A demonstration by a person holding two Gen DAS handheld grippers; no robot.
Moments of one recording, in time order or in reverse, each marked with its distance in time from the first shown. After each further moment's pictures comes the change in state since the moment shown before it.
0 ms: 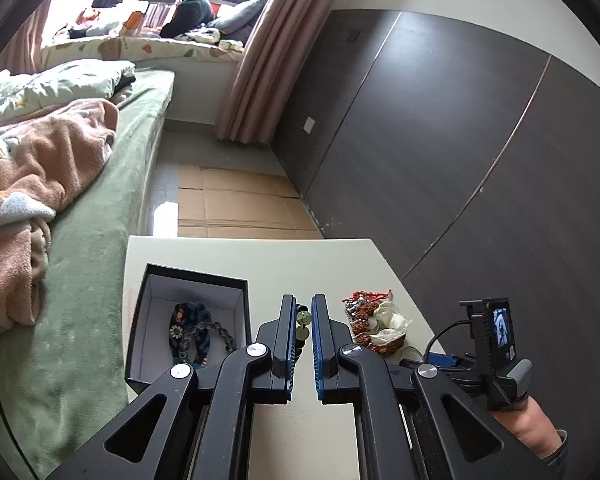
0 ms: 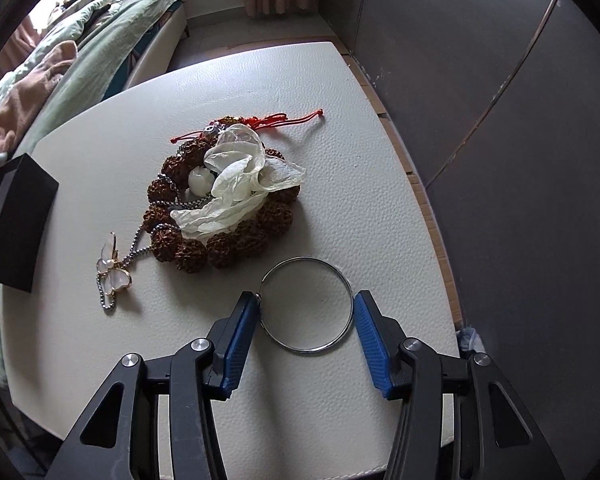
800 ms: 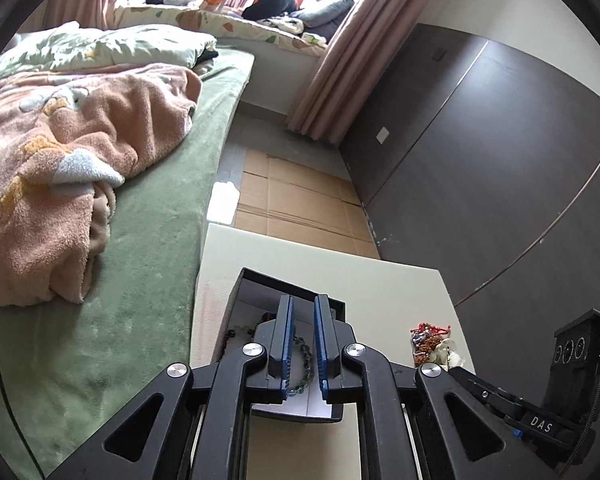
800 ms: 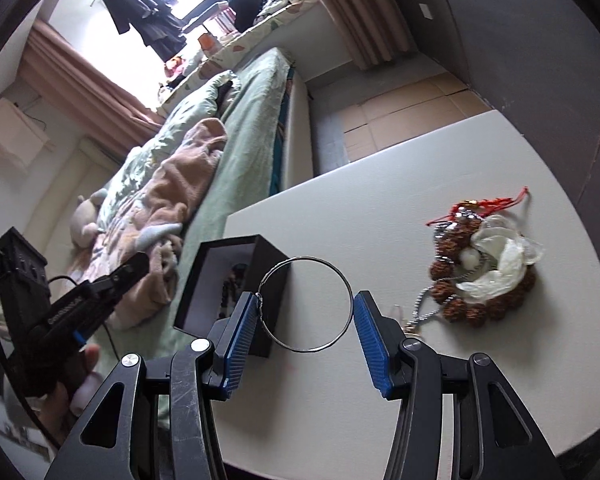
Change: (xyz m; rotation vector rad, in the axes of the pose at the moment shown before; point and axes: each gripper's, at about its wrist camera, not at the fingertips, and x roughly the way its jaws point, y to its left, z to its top) left arm 0.011 0.068 0.015 -0.216 0.011 0.171; right arm -0.047 0.094 0.026 0.067 -0.202 0.587
